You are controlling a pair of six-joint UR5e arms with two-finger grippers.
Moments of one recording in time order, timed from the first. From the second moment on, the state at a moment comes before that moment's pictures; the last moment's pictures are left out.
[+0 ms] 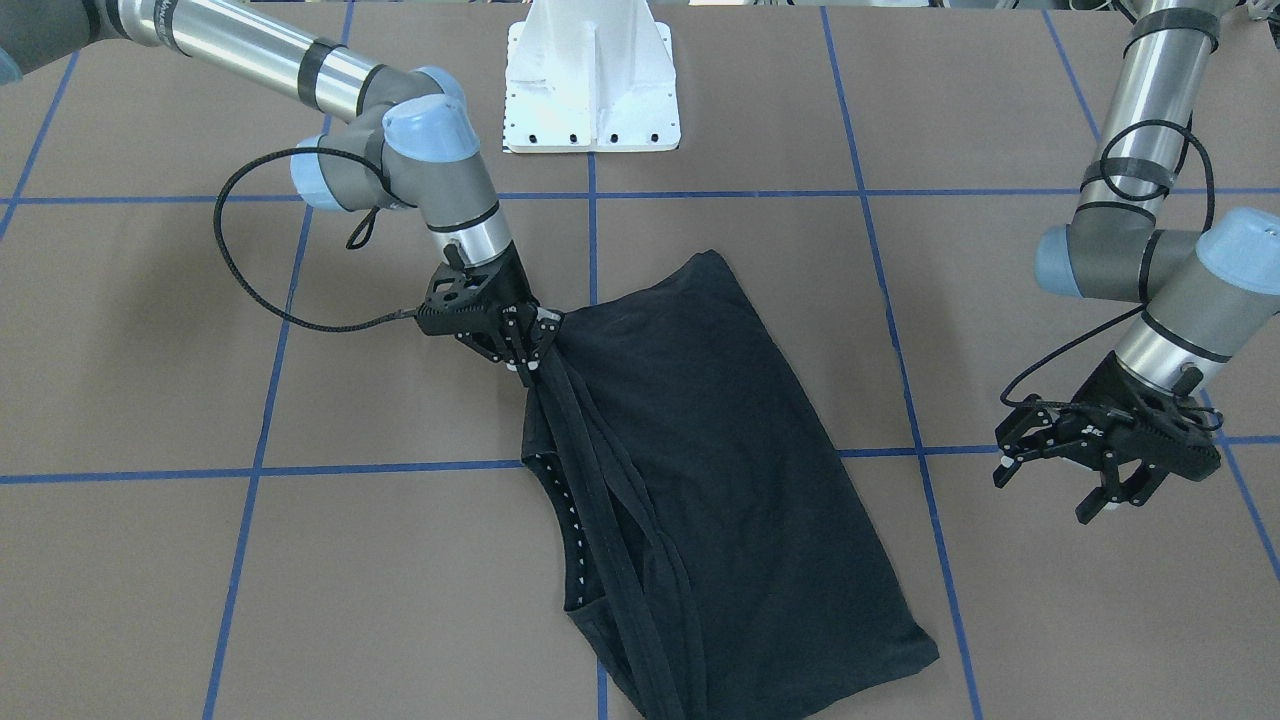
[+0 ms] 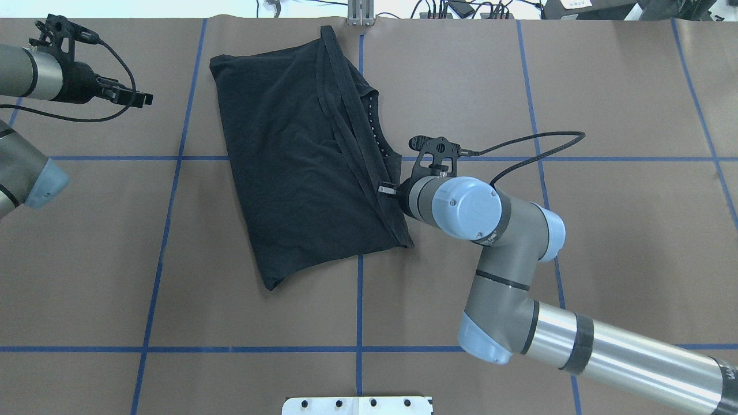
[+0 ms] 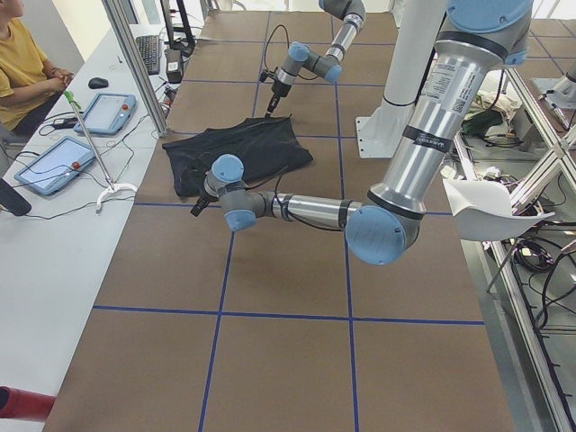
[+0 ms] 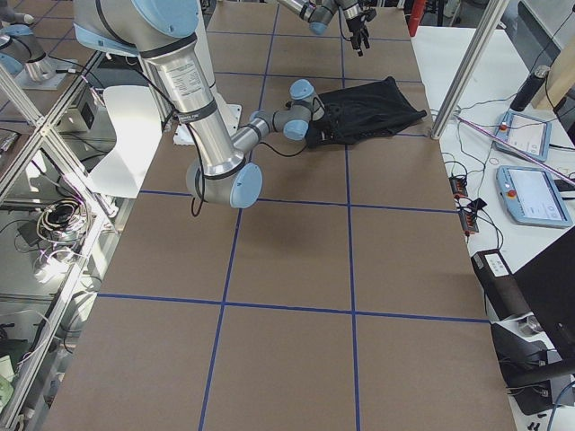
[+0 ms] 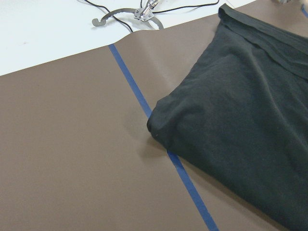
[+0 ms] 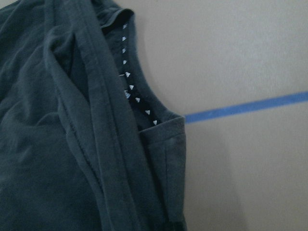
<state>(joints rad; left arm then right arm) -1.05 -1.95 -1.23 -2.66 -2.04 -0.60 0.42 -1.03 1.63 -1.09 1.47 1.46</state>
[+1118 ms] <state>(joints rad) -1.05 -1.95 -1.23 -2.66 -2.04 -0.62 0.41 -0.95 1.73 -1.35 1.47 1.38</state>
